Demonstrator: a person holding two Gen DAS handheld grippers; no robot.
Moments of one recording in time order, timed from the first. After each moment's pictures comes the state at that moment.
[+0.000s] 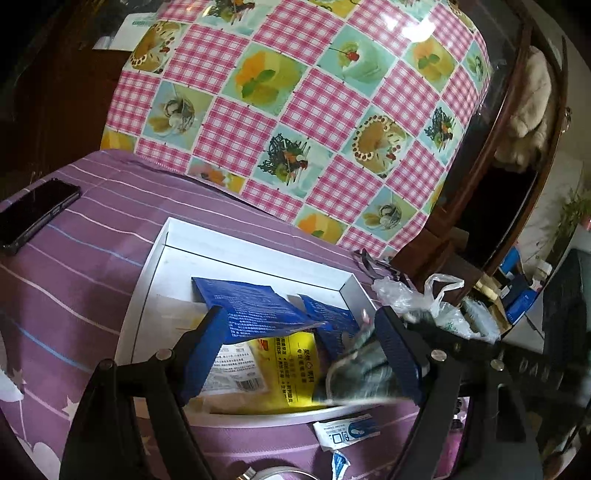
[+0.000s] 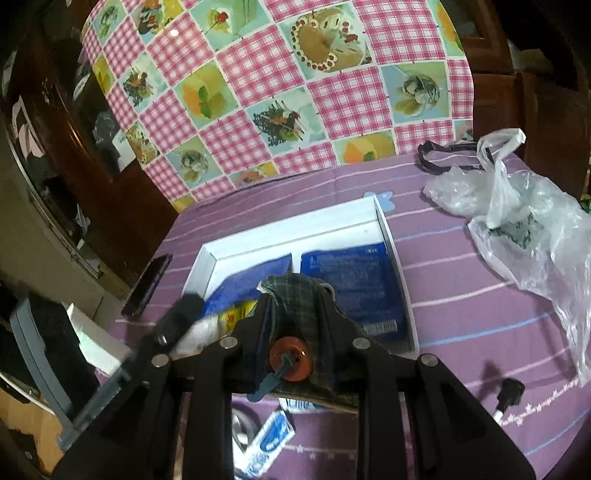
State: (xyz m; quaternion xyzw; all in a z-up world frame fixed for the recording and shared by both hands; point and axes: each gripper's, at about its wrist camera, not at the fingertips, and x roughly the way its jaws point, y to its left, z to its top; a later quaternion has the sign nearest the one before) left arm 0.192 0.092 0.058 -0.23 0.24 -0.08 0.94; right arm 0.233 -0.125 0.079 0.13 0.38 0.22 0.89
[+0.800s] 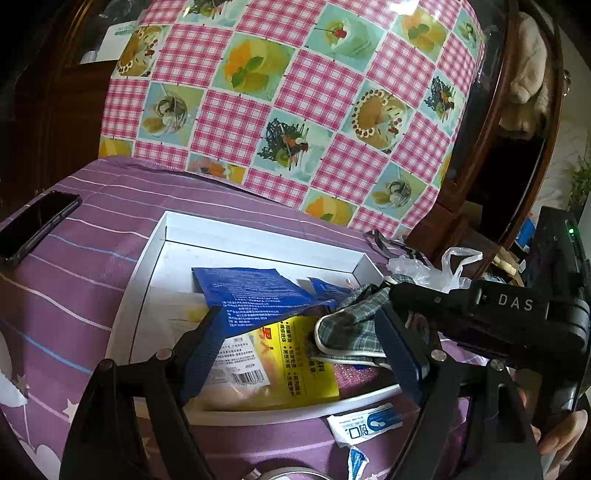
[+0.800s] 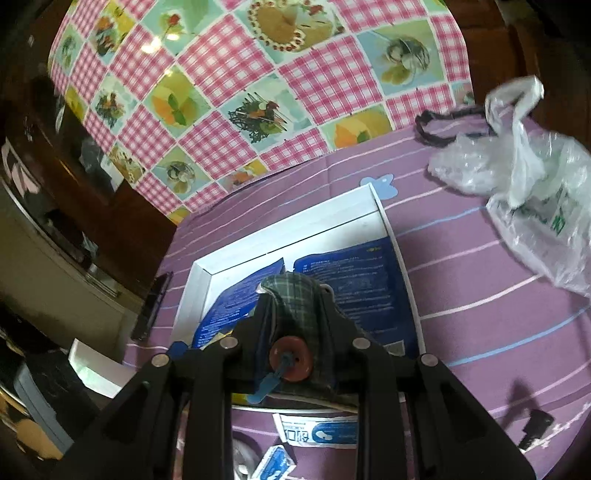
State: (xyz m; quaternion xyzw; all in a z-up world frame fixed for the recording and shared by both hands) left arm 0.198 0.075 0.049 -0.18 0.26 -0.07 0.95; right arm 0.275 -0.135 0.052 0.20 0.41 0.23 0.86
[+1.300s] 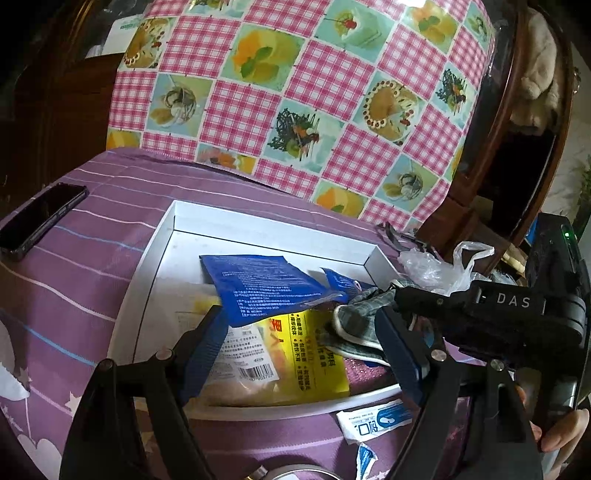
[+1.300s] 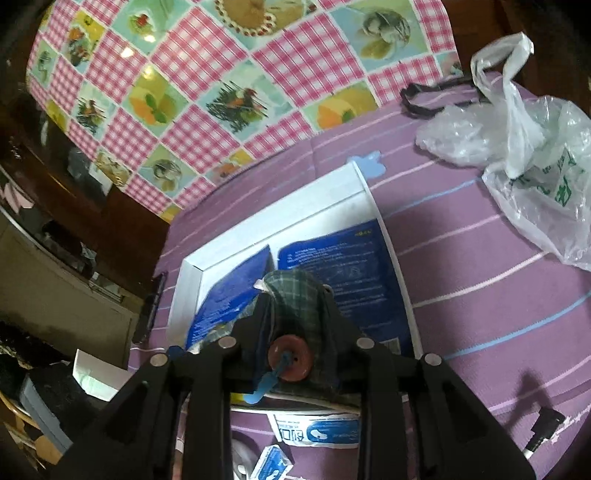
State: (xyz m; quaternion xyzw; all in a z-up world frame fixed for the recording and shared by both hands) left arm 0.202 0.076 0.044 -0.18 0.28 -0.05 0.94; right arm 0.285 -0.138 0.037 0.22 0.45 0.21 0.84
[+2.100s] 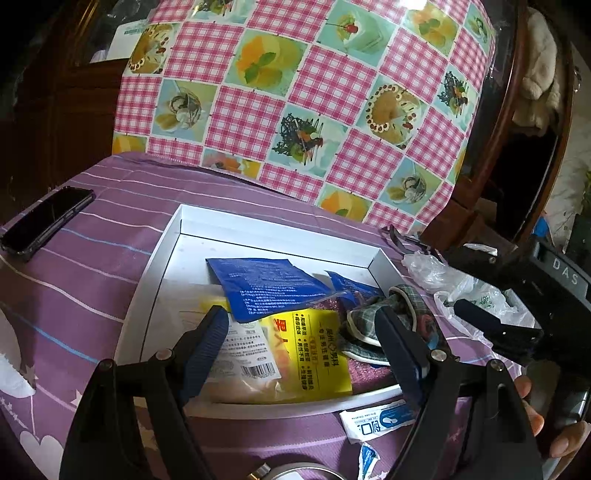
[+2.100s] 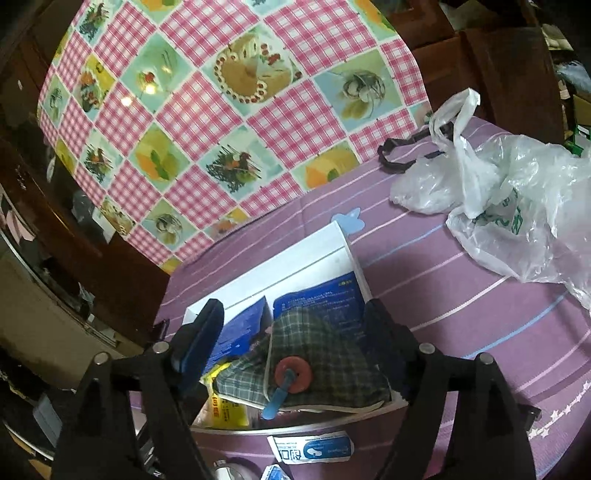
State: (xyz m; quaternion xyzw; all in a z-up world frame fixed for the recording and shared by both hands) left arm 0.197 0.077 0.045 -0.17 0.27 -0.04 0.95; right arm 0.265 -0.161 0.060 0.26 0.35 0.17 0.89
